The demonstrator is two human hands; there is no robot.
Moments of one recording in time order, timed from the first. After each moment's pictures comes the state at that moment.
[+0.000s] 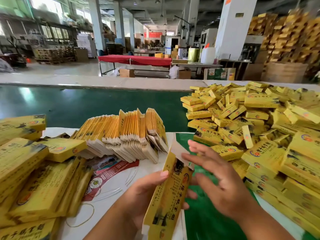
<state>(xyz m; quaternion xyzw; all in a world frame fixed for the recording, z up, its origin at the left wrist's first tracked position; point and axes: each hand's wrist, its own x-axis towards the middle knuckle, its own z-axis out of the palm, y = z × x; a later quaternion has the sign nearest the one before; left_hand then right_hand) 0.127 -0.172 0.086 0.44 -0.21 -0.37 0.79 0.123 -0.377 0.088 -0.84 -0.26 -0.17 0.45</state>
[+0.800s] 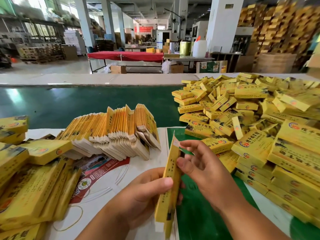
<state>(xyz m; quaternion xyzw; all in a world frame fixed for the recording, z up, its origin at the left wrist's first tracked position) 0.130 -0.187 0.079 0.50 -0.19 -0.34 0.77 0.119 -0.368 0.089 -0.74 -0.12 -0.06 0.65</state>
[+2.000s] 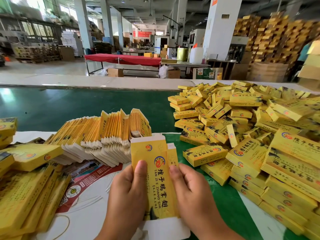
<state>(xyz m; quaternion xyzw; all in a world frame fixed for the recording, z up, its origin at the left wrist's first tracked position) 0.125 -0.203 0.076 0.68 -0.04 0.10 0.73 0.114 -0.339 0.074 -0.79 -0.08 -0.14 0.59</state>
